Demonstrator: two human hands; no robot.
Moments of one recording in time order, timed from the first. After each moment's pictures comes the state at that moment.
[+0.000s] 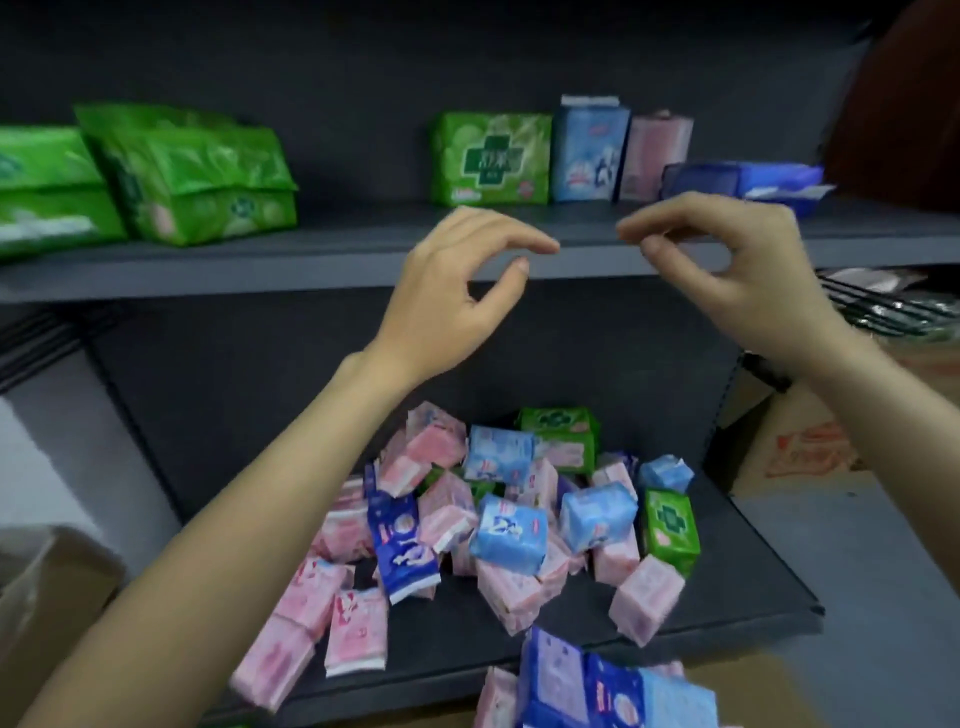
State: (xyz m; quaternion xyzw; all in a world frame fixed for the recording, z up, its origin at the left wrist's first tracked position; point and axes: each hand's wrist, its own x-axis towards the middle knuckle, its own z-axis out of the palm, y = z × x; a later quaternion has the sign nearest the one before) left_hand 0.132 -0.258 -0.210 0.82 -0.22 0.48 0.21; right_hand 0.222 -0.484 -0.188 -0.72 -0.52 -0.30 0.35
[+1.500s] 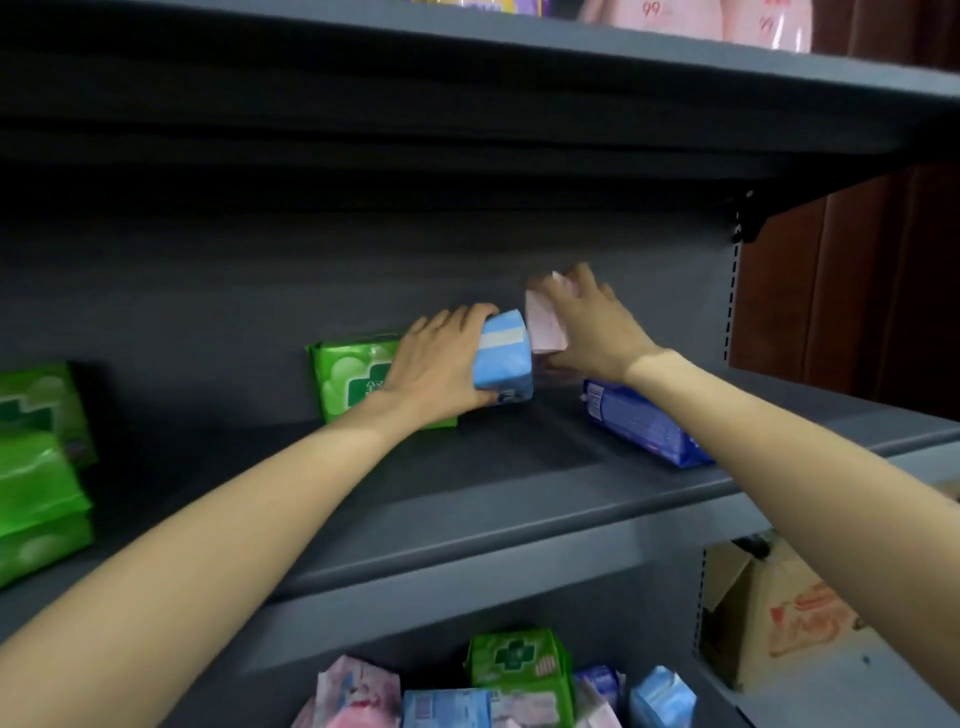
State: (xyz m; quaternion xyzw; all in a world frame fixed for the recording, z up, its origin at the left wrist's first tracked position) left_hand 0.391 -0.237 -0.093 0.91 -0.08 0.39 -0.06; right_hand 0.464 -0.418 -0.073 -0.89 -0.31 -0.31 0.15
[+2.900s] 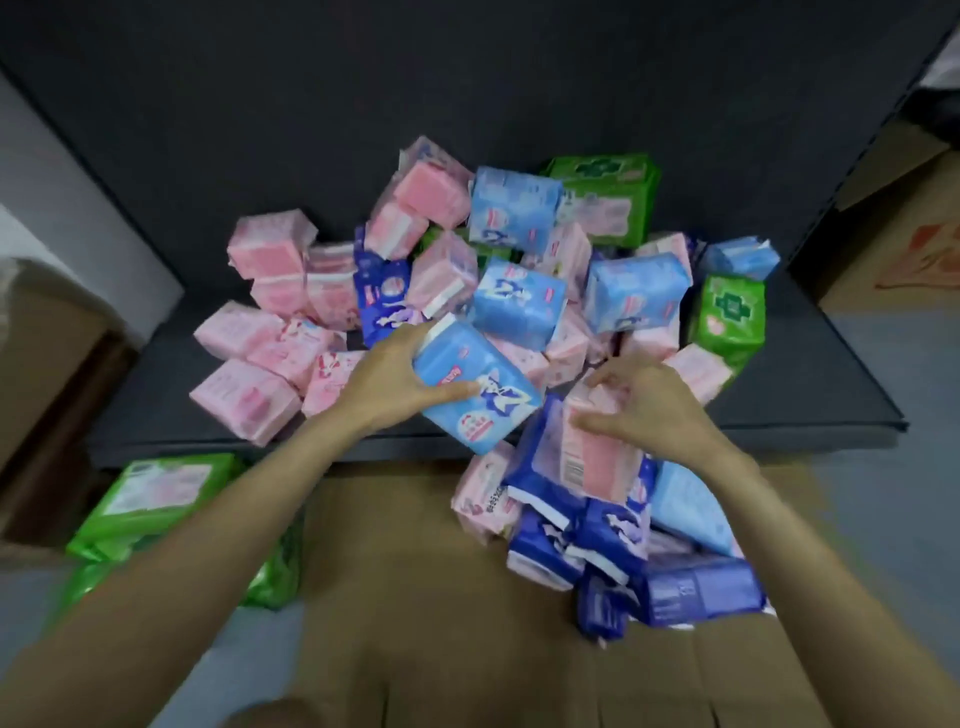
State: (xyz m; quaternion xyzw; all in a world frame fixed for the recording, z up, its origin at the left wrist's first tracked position) left_hand 0.093 -0.259 -0.566 0.91 0.17 0.08 0.36; right_hand 0.228 -0.509 -0.584 -0.89 -0.33 0.12 0.27
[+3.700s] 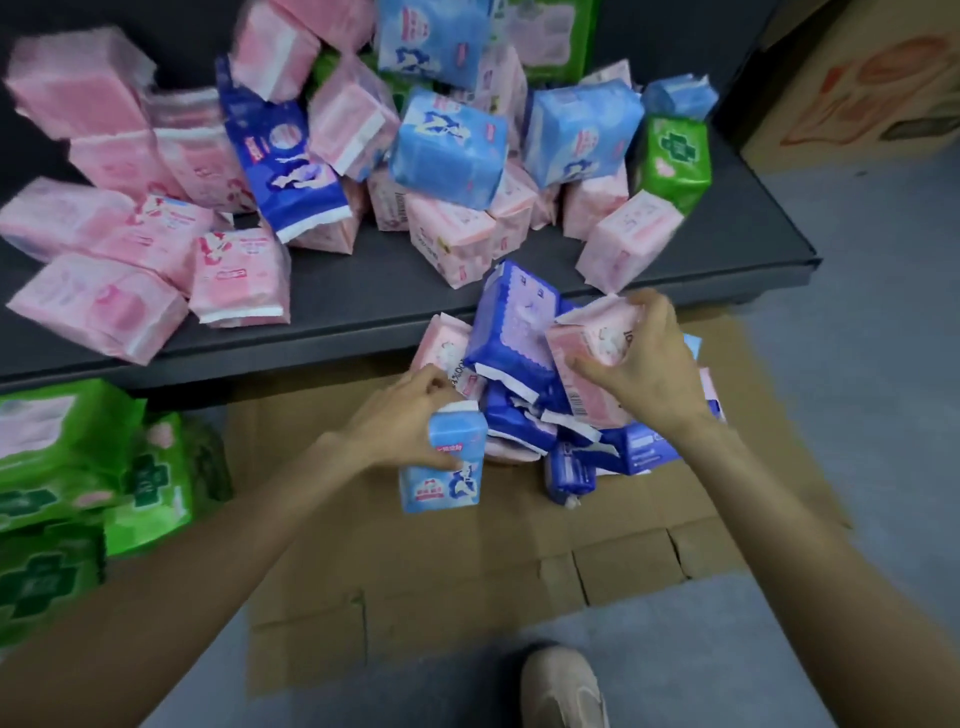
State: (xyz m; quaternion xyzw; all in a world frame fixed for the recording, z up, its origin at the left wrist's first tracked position) left_hand 0.040 -0.304 -0.723 0.97 -0.04 -0.16 0.17; right_hand 0.145 -0.552 -0.677 -0.94 -0.16 -0.02 0.30
